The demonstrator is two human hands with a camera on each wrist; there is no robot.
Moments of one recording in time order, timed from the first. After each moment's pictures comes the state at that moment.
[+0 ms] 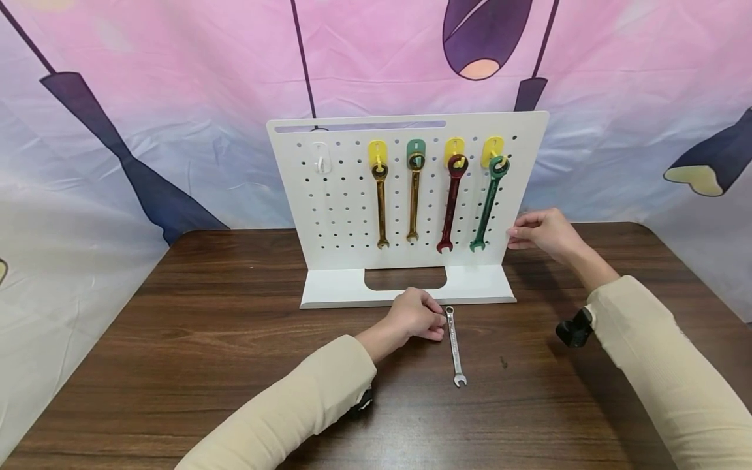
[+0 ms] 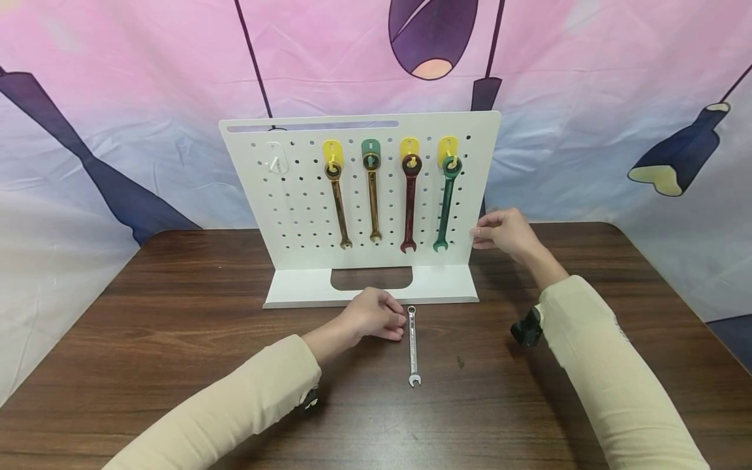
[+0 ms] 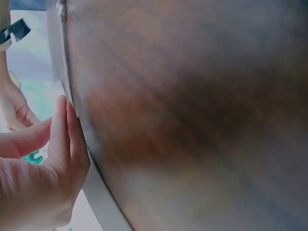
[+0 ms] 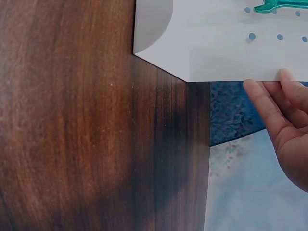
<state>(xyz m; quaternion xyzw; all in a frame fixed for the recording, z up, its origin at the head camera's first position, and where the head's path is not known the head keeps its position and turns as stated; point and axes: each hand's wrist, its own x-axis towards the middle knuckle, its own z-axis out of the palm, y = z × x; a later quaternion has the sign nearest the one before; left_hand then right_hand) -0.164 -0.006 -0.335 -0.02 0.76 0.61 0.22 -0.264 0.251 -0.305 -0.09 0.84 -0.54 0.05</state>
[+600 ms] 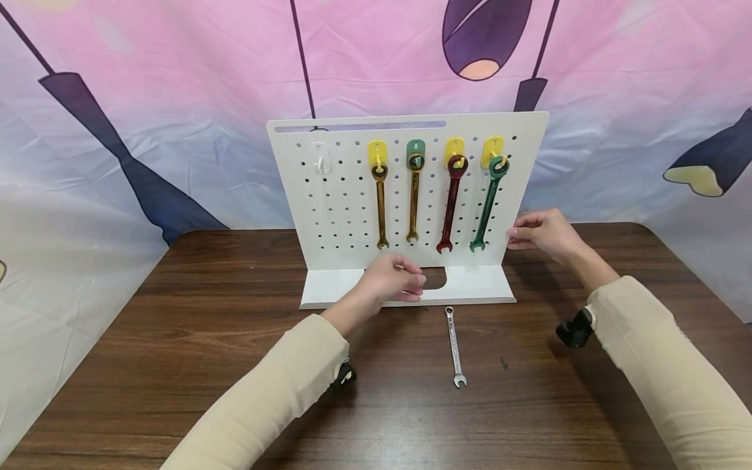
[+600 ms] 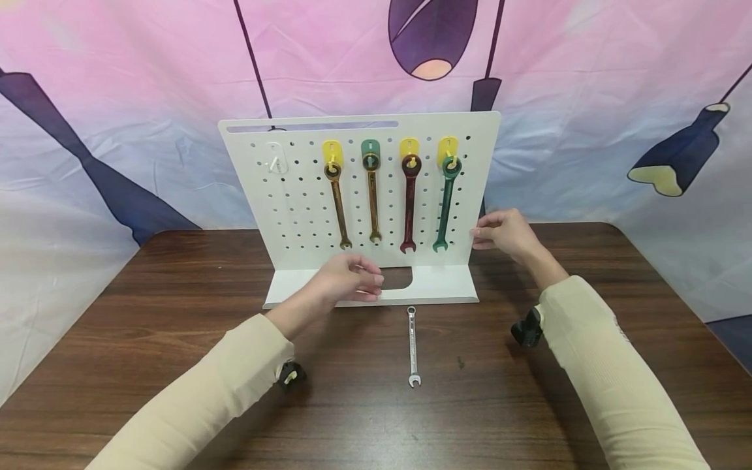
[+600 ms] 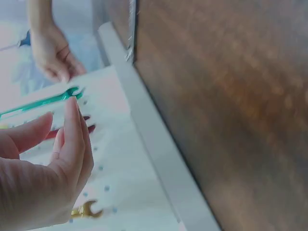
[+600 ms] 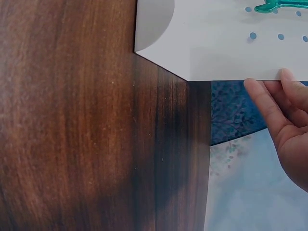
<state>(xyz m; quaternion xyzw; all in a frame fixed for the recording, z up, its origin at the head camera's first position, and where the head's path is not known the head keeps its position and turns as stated) -0.188 -0.041 -0.295 0.00 0.75 0.64 0.19 -0.264 0.252 -0.305 -0.08 0.83 -0.54 0.06</state>
